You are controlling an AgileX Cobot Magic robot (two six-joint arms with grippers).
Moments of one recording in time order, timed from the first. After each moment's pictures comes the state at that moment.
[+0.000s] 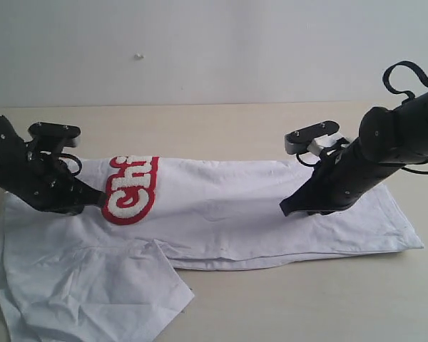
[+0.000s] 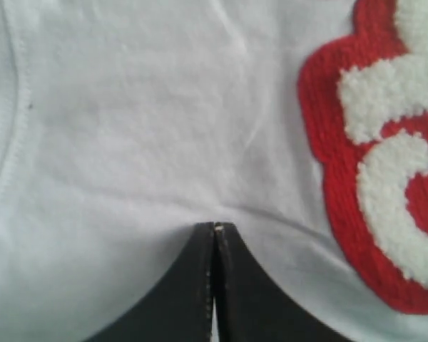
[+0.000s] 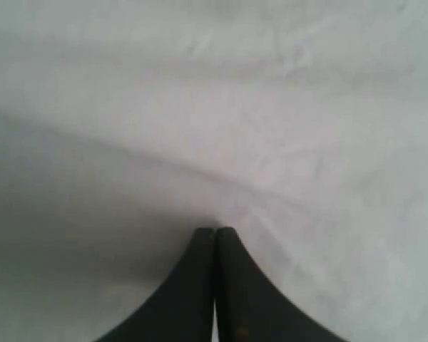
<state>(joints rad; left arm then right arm) -0.23 1.97 -1.01 -0.34 0.27 0.39 0.14 1.98 -1.00 0.21 0.29 -0.33</state>
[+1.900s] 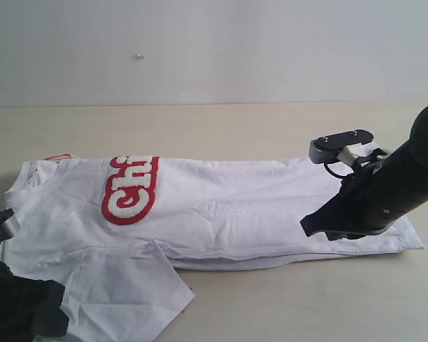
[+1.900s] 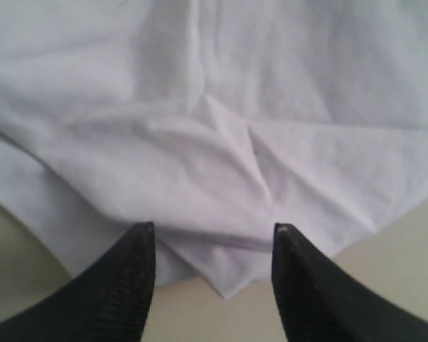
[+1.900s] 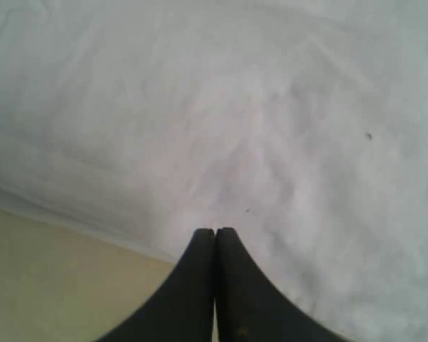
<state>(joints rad) -0.23 1.48 -0.43 -0.82 0.53 0.50 0.14 1.71 -0.79 0.37 0.42 -0.39</state>
